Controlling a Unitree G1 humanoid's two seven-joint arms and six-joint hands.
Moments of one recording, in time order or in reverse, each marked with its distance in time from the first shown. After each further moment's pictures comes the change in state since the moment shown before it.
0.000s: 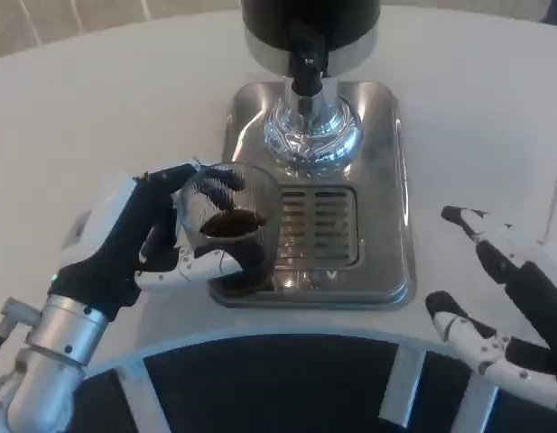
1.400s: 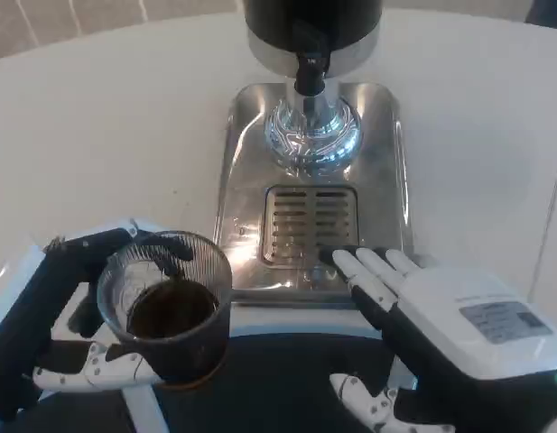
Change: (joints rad) left arm 0.442 0.070 0.236 -0.427 -0.235 -0.102 -0.283; right arm 0.017 0.078 0.284 0.000 -0.240 -0.229 0.065
